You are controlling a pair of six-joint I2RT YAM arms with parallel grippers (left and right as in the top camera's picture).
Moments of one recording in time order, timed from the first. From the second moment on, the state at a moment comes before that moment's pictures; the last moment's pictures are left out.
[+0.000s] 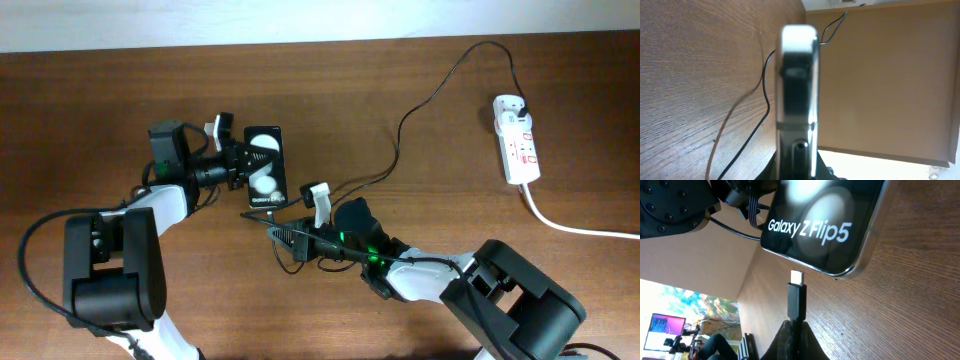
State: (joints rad) left arm 0.06 1.91 0.93 0.34 1.28 -0.84; right arm 0.76 1.77 0.61 0.84 -0.49 0.89
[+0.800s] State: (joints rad) left arm 0.06 1.91 0.93 0.34 1.28 -0.84; right arm 0.76 1.77 0.61 0.84 -0.49 0.89
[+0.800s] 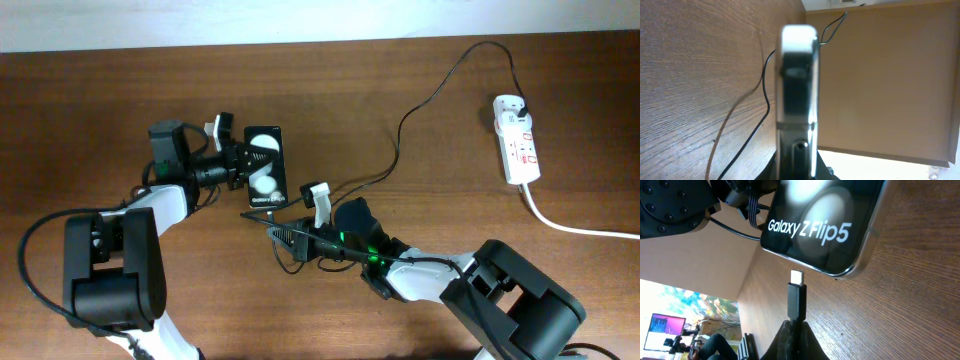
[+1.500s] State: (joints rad) left arm 0.06 1.91 0.93 0.34 1.28 -0.84; right arm 0.76 1.77 0.63 0.84 -0.57 0.90
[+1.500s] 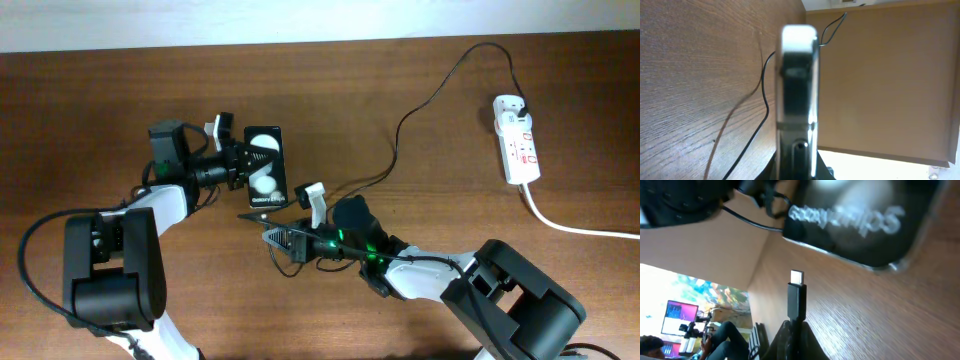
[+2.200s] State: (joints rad) left arm 0.06 1.91 0.93 0.34 1.28 -0.84; right arm 0.76 1.77 0.63 0.84 -0.49 0.90
